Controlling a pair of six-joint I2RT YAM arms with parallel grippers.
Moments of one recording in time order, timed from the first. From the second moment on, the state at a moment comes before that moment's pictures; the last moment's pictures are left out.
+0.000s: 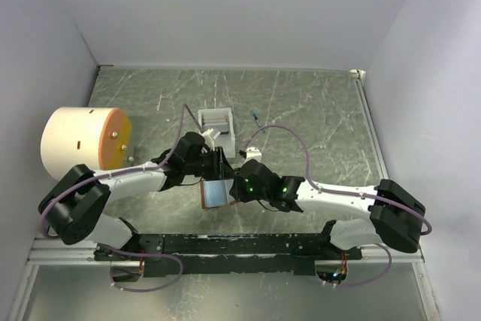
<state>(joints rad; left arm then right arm) -0.75 1.45 0.62 0.23 0.37 -0.81 1.08 1.29 0.62 -0.07 0.16 0.72</state>
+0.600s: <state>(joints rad) -0.65 1.07 0.53 -0.12 0.18 -0.81 1.08 1.39 0.61 -0.07 0.30 0.77</state>
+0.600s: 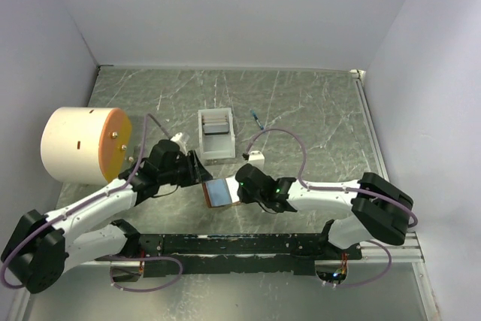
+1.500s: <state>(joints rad) -0.64 1.11 0.19 0.38 0.36 -0.95 1.08 1.39 0.54 -0.03 0.30 0.83</state>
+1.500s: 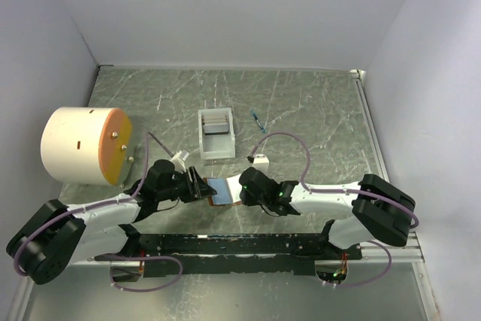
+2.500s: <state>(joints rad) -0.64 1.04 0.17 0.37 0.40 -0.93 1.08 1.29 0.55 0.03 0.12 0.82</state>
